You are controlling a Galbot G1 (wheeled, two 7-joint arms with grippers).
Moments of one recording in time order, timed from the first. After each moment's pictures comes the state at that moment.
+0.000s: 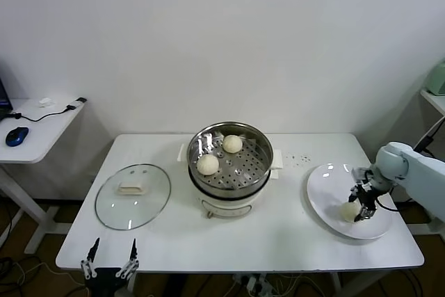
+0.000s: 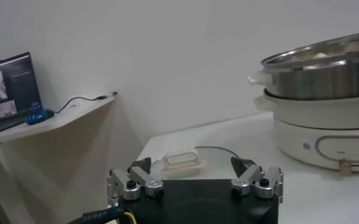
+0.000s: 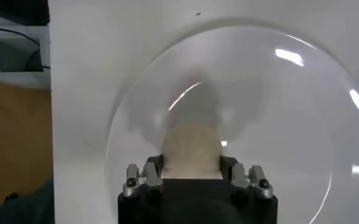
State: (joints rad) left arm 1.91 -1.59 -0.69 -2.10 0.14 -0.11 -0.03; right arm 0.06 0.60 -0.99 1.07 0.02 -0.10 -1.14
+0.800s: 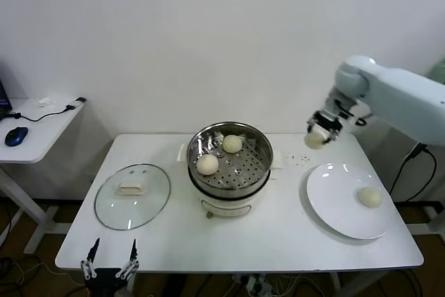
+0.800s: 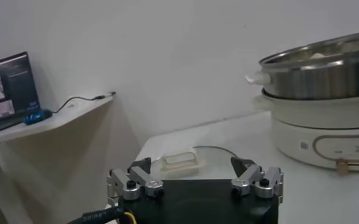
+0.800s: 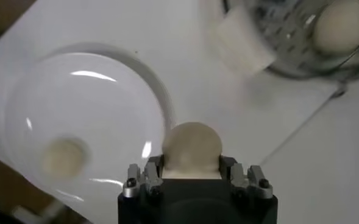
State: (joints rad) left arm 1.91 -1.58 -0.68 -2.11 0.14 -0.10 -0.03; right arm 0.66 0.96 -1.29 1.10 -0.10 0.50 -1.19
